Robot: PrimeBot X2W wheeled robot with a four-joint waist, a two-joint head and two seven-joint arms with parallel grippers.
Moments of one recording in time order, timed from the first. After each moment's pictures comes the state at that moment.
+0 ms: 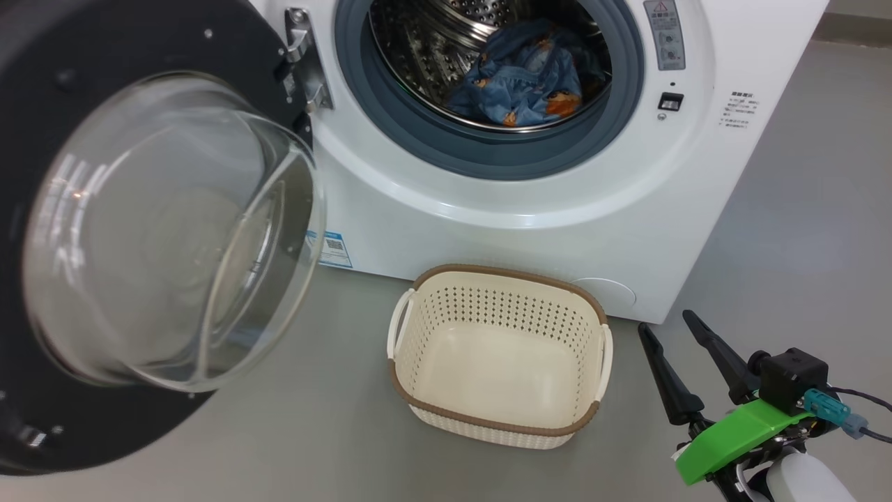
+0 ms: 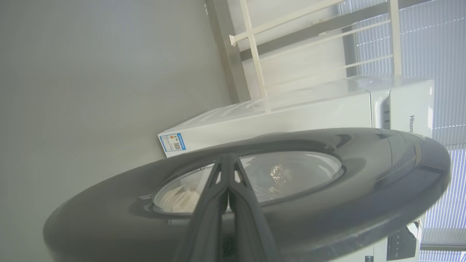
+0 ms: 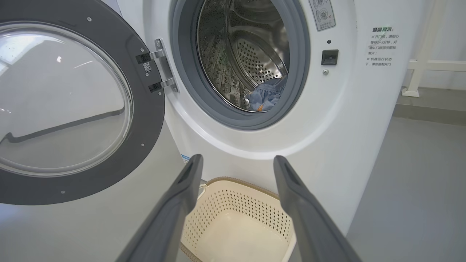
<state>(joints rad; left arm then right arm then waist) -0.51 0.55 0.45 0.78 -1.42 -0.12 0.74 -0.19 -0.26 0.22 0.31 0.42 0.13 -0.25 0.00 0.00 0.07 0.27</state>
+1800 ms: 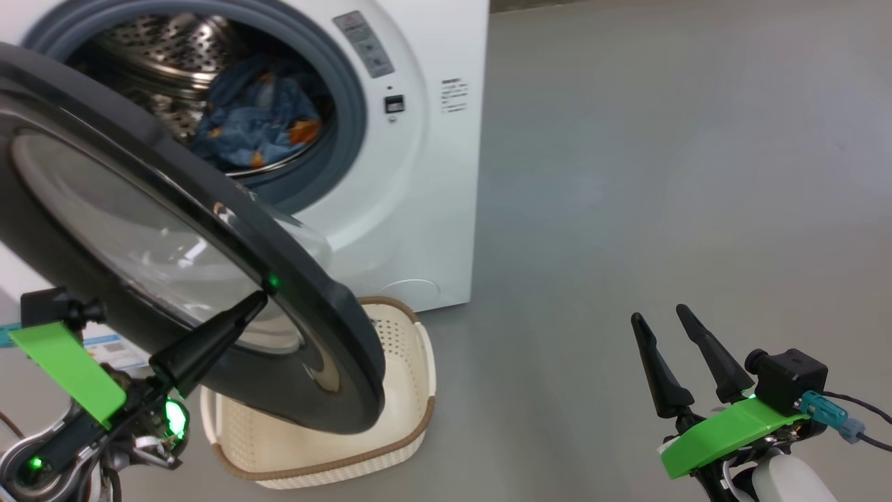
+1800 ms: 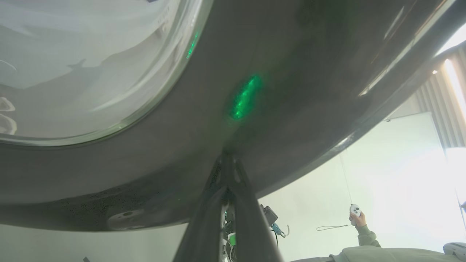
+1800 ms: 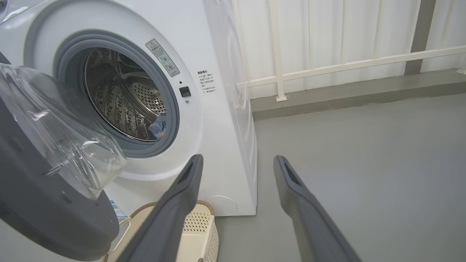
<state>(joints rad) -0.26 0.10 0.18 -0.01 -1.53 -0.02 0.93 -0.18 -0.17 0.15 0.28 0.42 0.13 -0.25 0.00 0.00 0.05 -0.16</state>
